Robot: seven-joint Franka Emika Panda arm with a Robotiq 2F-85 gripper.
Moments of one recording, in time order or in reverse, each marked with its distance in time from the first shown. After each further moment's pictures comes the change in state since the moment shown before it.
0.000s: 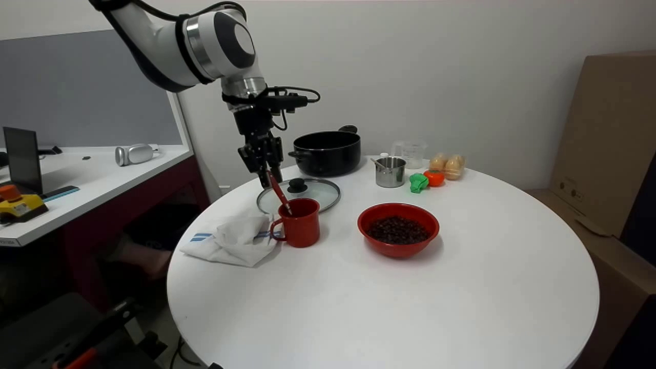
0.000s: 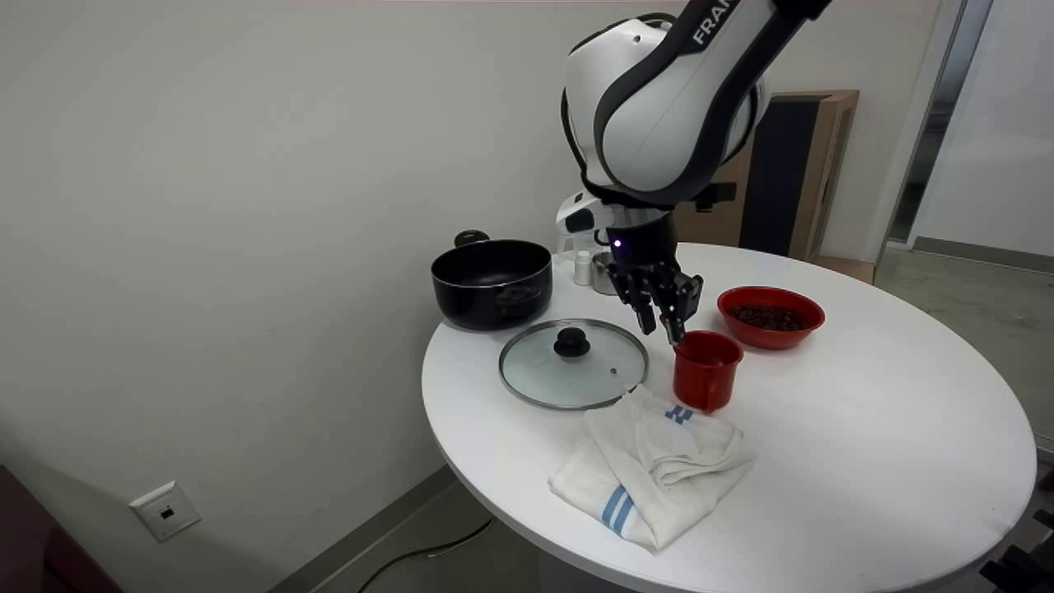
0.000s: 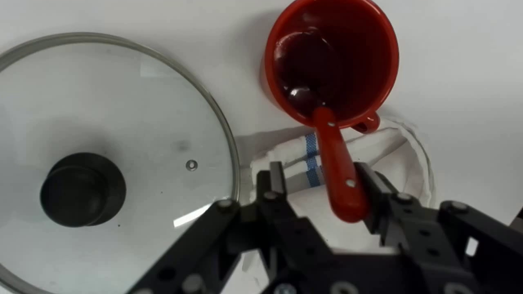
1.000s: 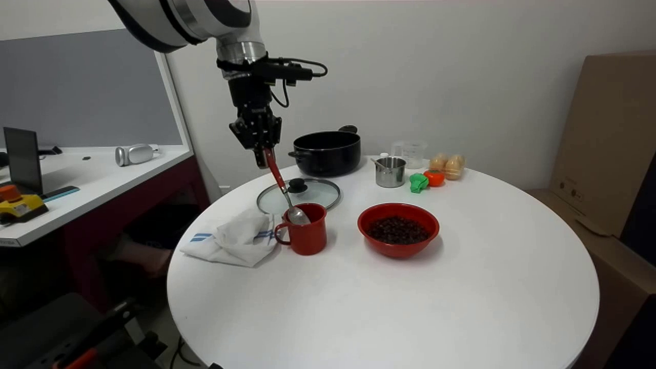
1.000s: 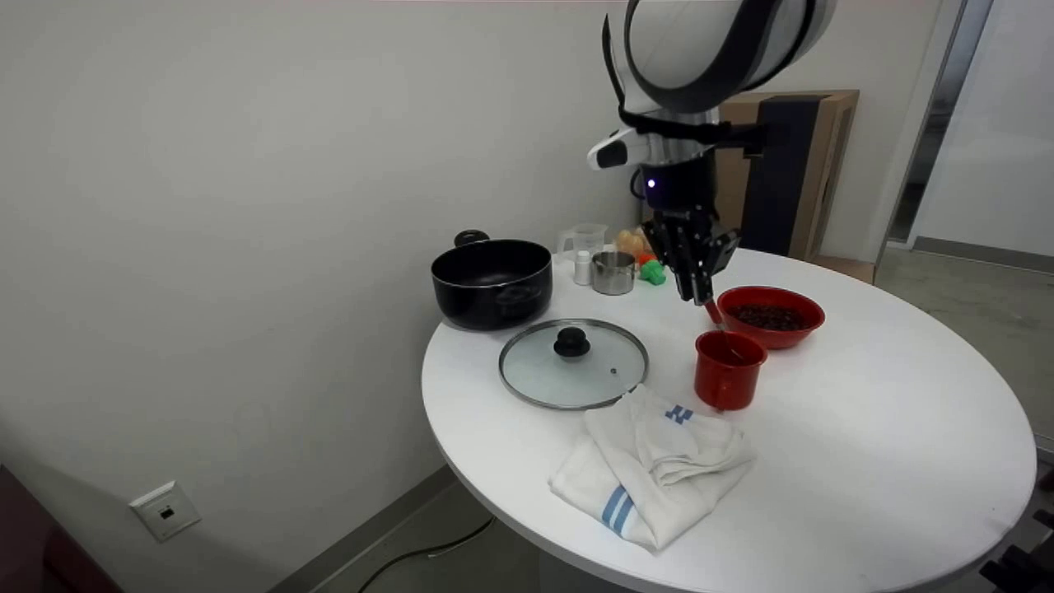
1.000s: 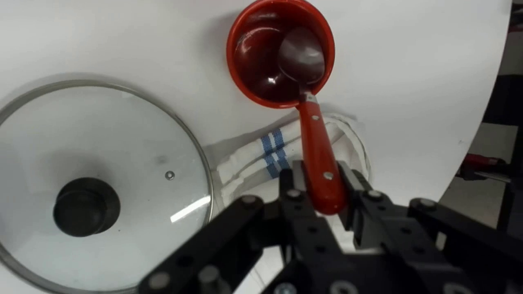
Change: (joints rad) arm -0.046 -0.183 0.000 -0.072 0.137 -0.110 -0.026
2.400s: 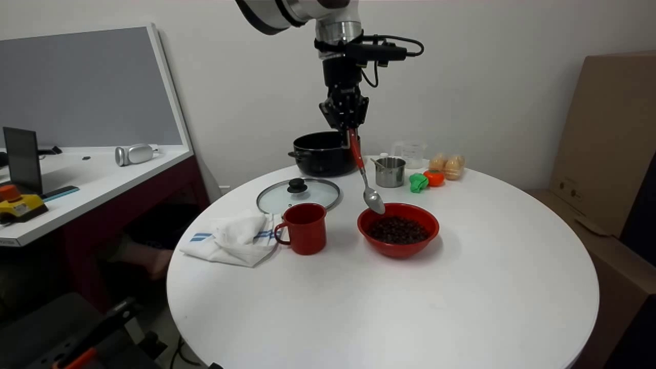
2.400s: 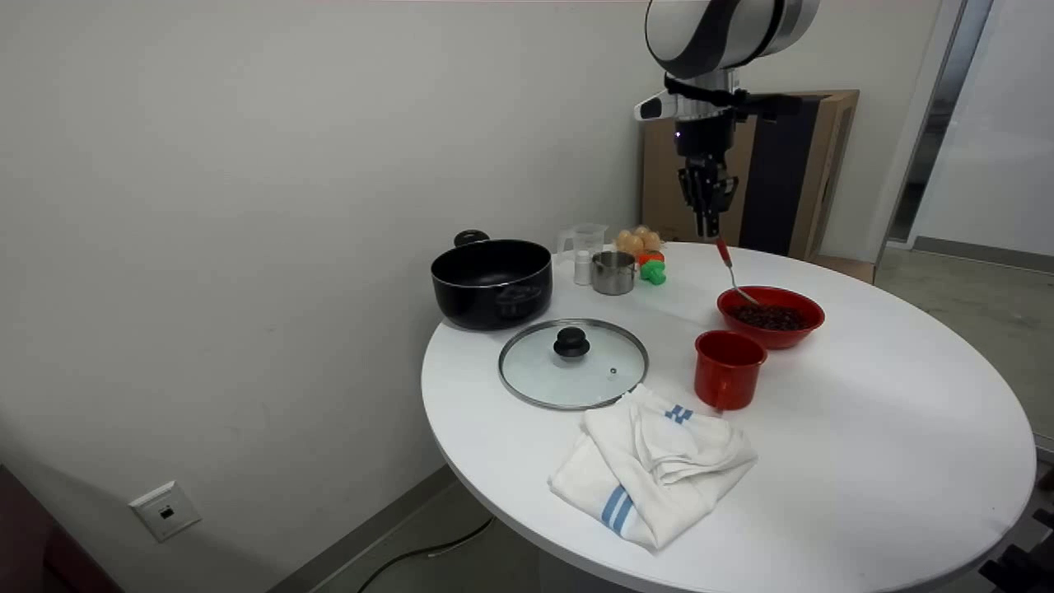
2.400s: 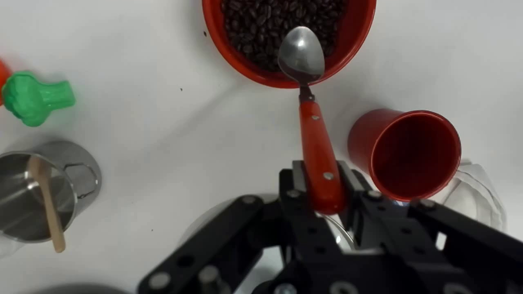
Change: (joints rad) arm -0.129 0.267 -0.117 0.443 0.080 -0.102 0.002
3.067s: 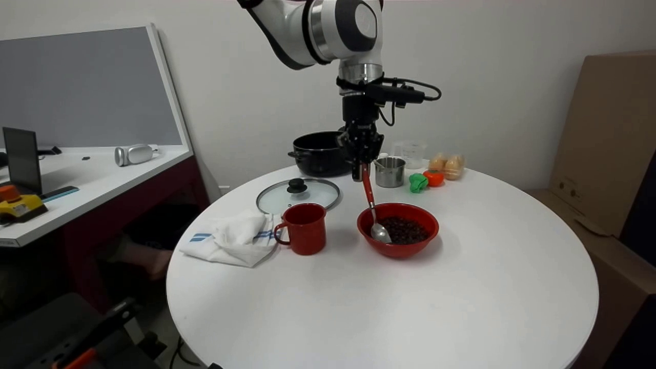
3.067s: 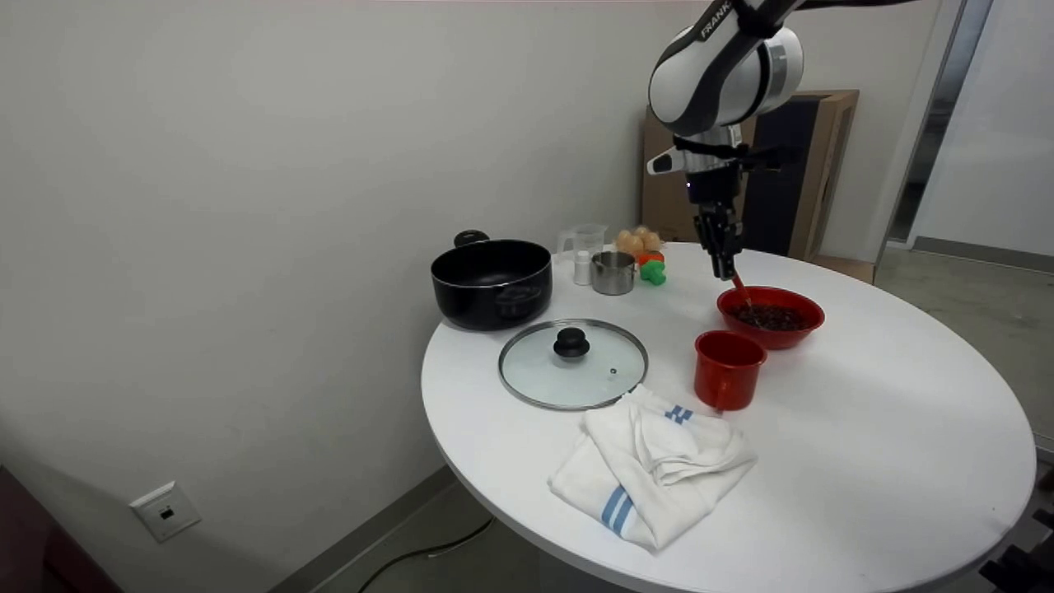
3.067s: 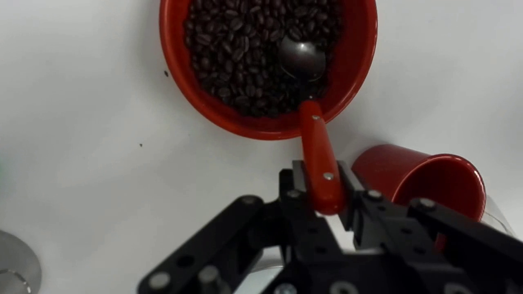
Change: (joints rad) arm -0.050 0.177 0.000 0.115 0.000 -0.078 0.007
